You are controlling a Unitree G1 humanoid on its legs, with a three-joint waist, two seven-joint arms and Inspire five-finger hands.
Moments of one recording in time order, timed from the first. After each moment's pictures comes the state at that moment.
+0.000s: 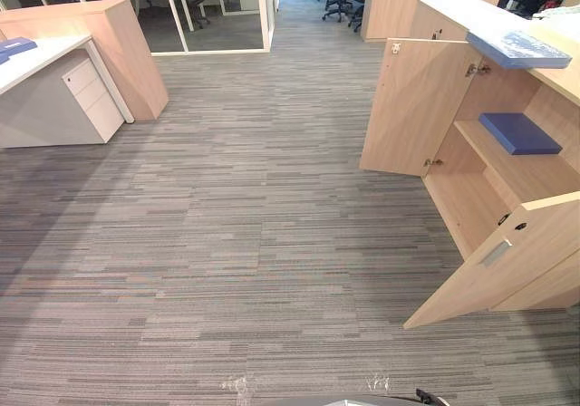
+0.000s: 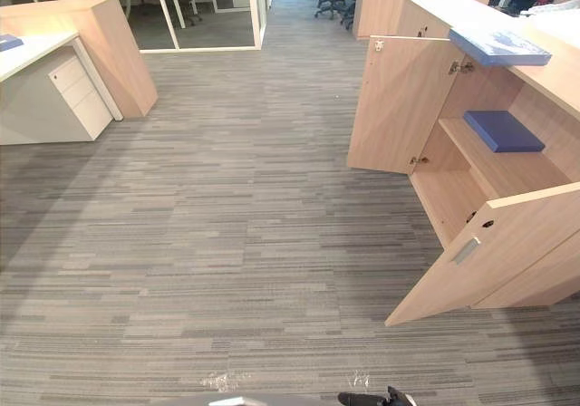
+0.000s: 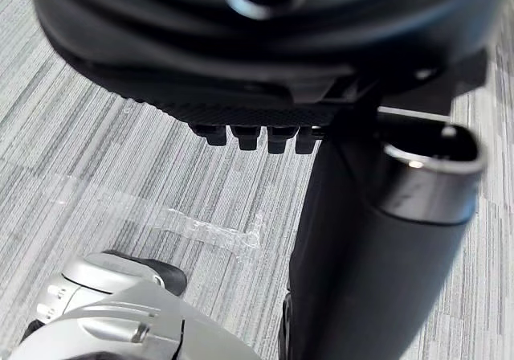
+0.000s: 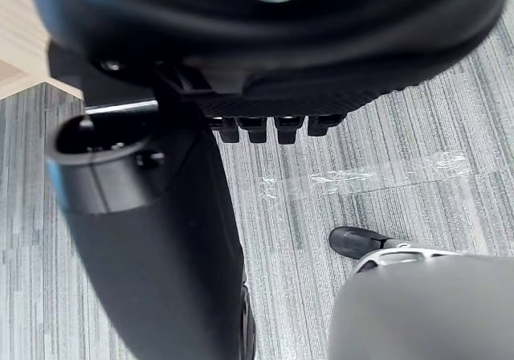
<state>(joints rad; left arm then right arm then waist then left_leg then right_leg) 0.29 0.06 0.18 1.00 -0.17 -0.07 0.15 0.05 -0.12 -0.18 1.17 -0.03 0.06 -0.09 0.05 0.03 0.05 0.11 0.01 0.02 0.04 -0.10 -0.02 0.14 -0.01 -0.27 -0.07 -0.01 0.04</state>
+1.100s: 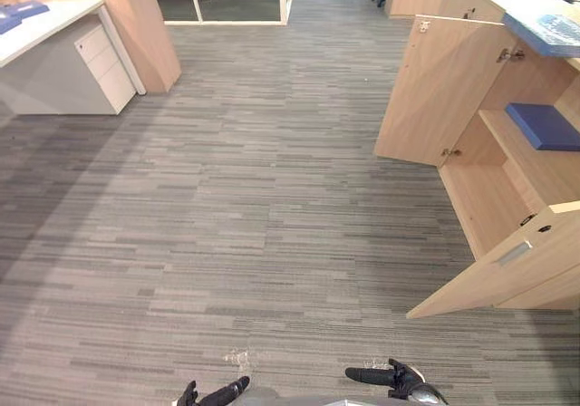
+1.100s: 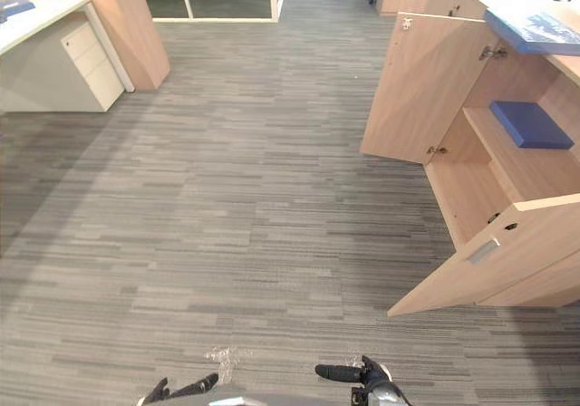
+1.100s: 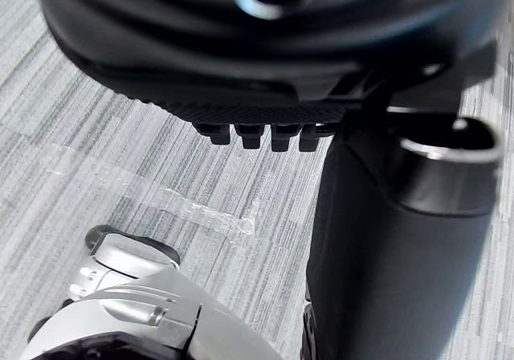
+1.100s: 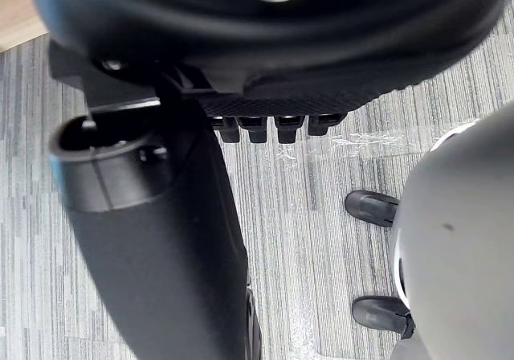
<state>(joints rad) 0.25 0.04 0.22 0.95 -0.19 -0.10 0.11 -0.04 -0.04 -0.22 1.17 -0.04 0.05 -0.07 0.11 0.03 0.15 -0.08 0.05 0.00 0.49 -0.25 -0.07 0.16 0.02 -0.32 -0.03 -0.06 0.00</state>
